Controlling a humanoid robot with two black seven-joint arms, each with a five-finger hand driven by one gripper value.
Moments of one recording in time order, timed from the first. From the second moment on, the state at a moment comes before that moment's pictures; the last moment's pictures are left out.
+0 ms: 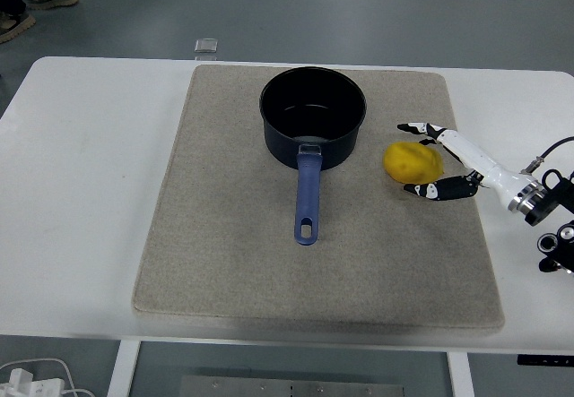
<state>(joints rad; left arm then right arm) -0.08 0.00 -0.05 -0.12 -0.05 -0.12 0.14 0.71 -0.53 0.38 1.00 -1.16 -0.19 0.52</state>
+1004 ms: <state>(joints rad) -0.08 0.00 -0.05 -0.12 -0.05 -0.12 0.14 0.72 -0.46 0.38 0.96 -1.16 -0.17 0.49</state>
